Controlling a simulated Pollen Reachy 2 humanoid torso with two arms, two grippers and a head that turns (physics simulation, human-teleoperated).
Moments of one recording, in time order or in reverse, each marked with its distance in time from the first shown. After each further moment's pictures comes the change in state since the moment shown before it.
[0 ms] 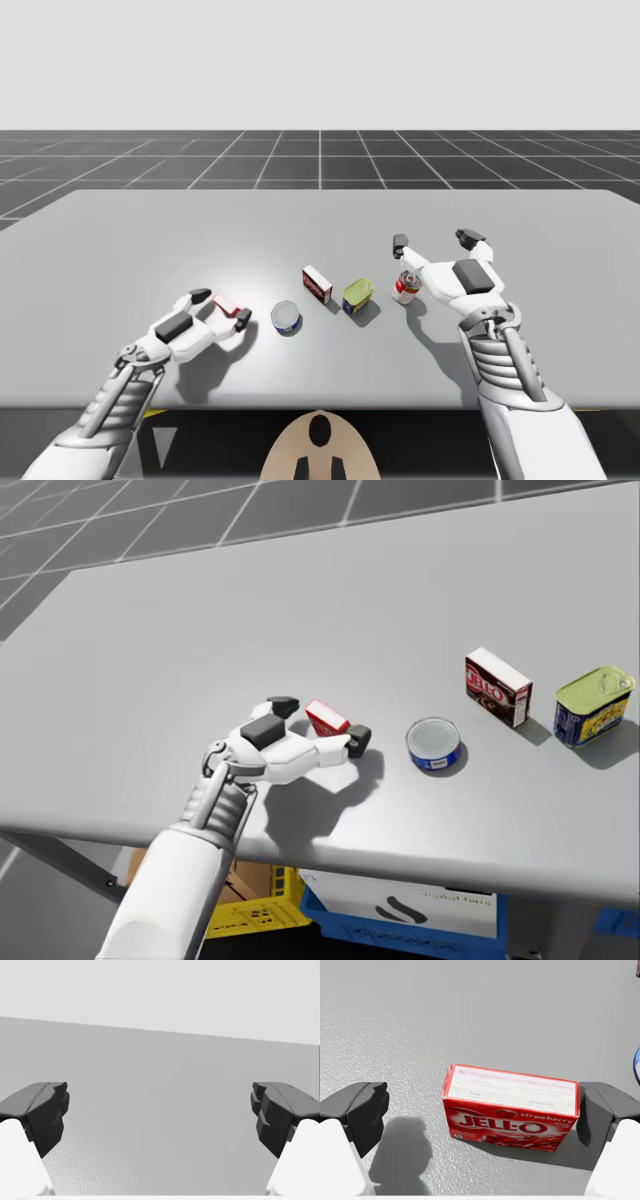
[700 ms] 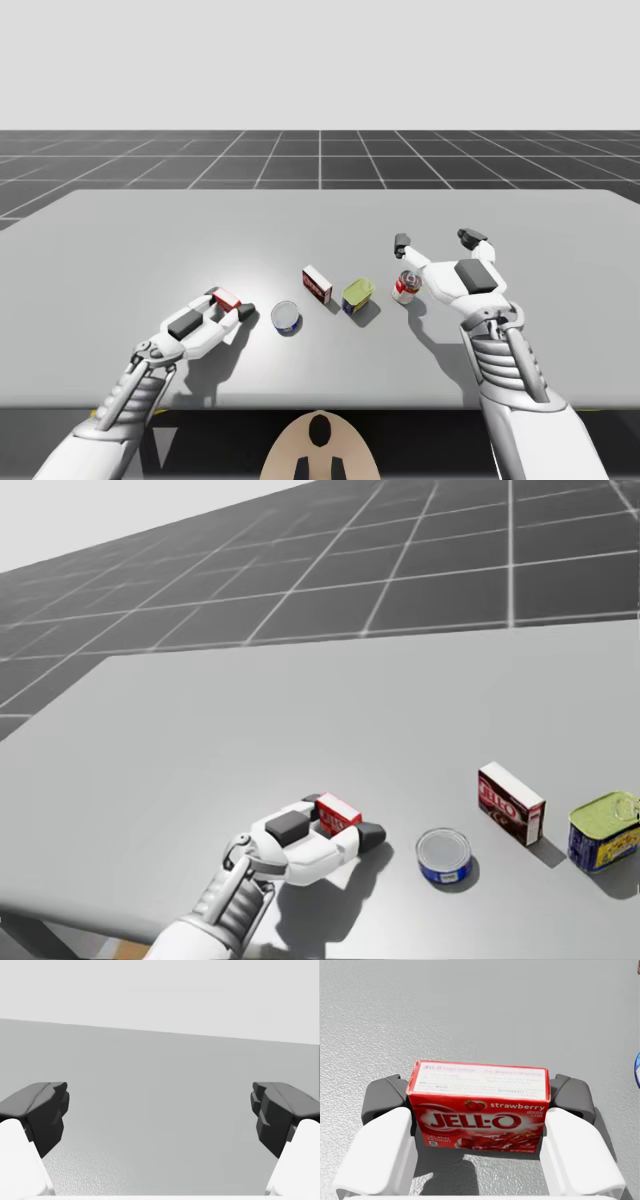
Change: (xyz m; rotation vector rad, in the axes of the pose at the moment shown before) left arm 0.000 -0.011 -0.012 0.022 0.002 -0.051; right arm 0.002 -0.002 0.001 -0.003 -0.001 -0.006
